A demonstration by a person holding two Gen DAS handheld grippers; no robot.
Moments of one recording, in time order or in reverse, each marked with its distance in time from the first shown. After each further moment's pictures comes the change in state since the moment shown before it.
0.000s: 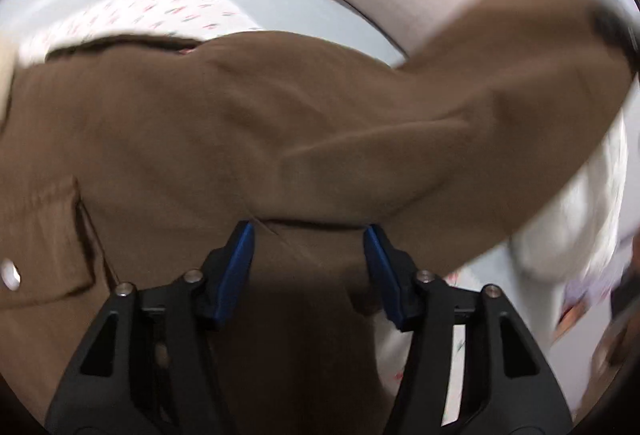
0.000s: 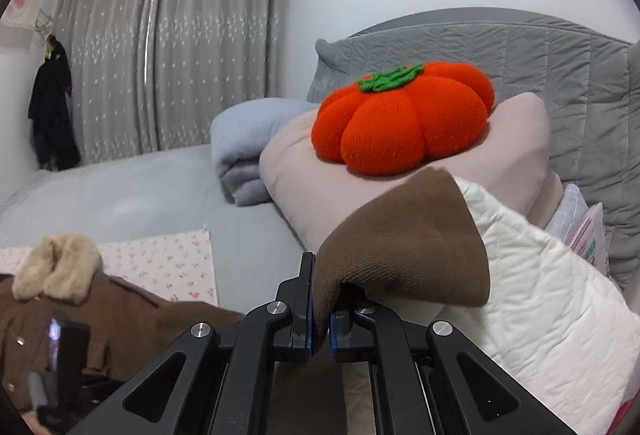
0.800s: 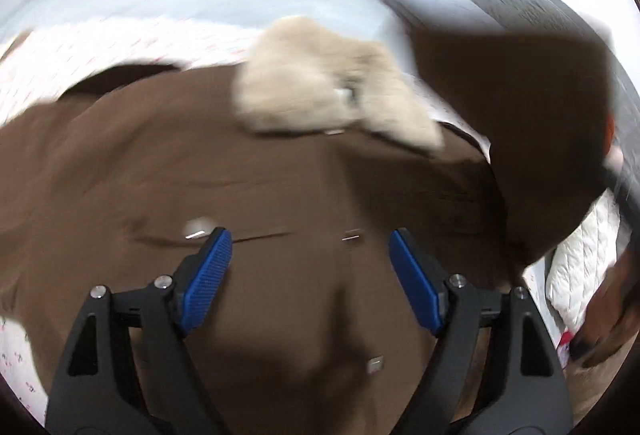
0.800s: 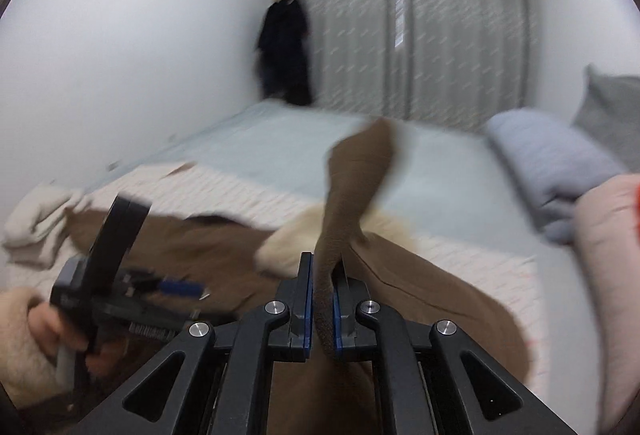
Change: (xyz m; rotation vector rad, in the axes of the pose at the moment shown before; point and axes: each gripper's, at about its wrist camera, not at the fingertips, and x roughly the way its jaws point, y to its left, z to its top) left arm -0.266 0.283 -0.155 -0.507 -0.211 0.220; right arm -0.052 0.352 0.009 -0.379 0.146 0.842
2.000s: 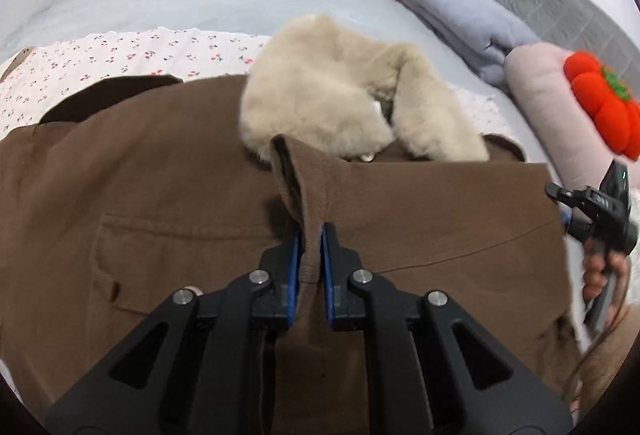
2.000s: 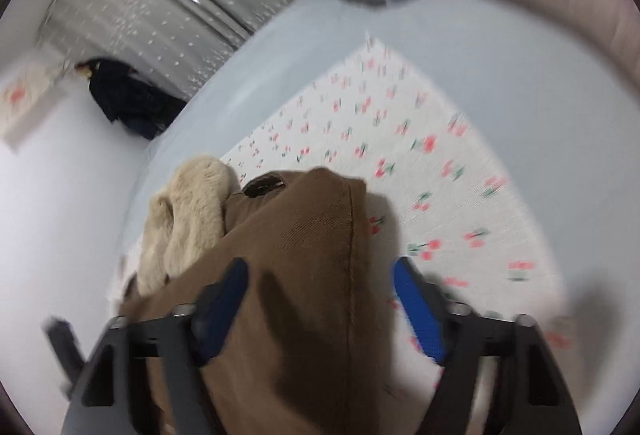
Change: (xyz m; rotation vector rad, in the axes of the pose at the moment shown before) left arm 0.065 -0.032 0.017 0.055 -0.073 0.105; right arm 0.053 -0.285 -0.149 0.917 0.183 -0.016
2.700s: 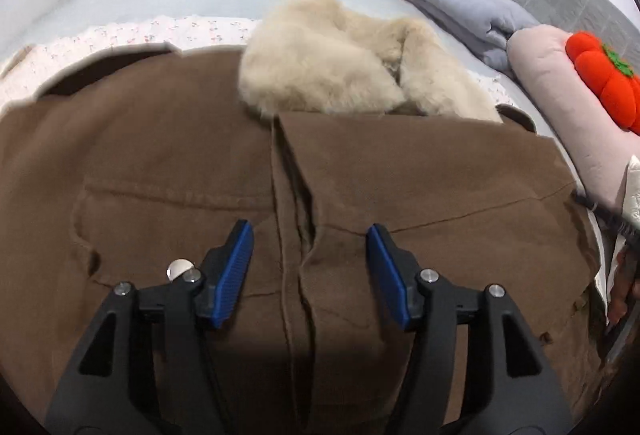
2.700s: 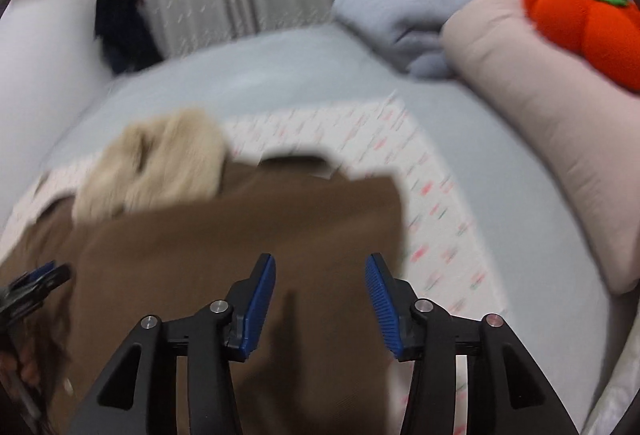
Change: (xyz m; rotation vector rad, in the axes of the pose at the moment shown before) left arm 0.012 0.005 -0.028 0.024 -0.040 0.005; right arm -0.018 0.098 -0.076 -0.443 -0.120 -0.394
